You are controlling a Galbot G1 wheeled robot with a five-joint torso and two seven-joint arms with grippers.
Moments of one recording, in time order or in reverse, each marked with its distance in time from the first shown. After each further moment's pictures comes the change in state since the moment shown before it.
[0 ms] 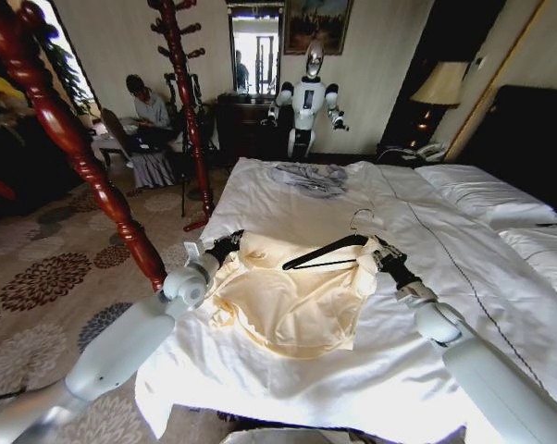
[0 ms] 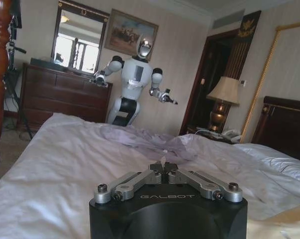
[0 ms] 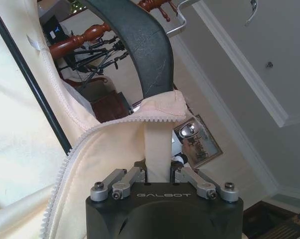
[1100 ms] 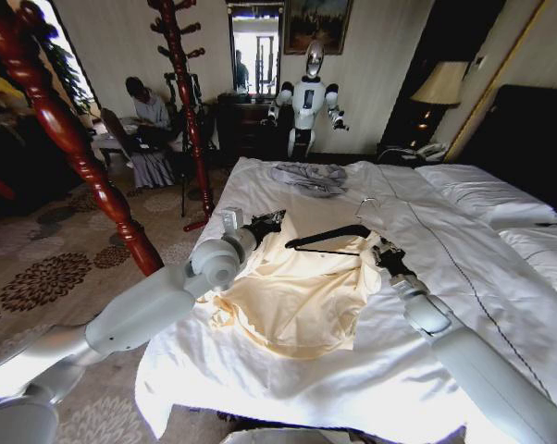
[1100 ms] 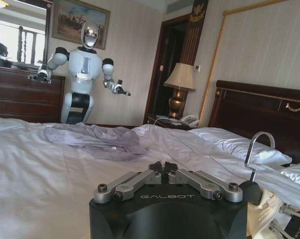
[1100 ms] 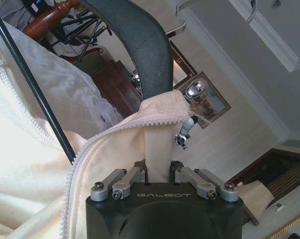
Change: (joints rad) left arm -0.323 -0.135 0.334 -0.040 -0.101 0.064 -0.196; right arm 0.106 0.037 -0.139 -0.076 0.148 -0.157 0.026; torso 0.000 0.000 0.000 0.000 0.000
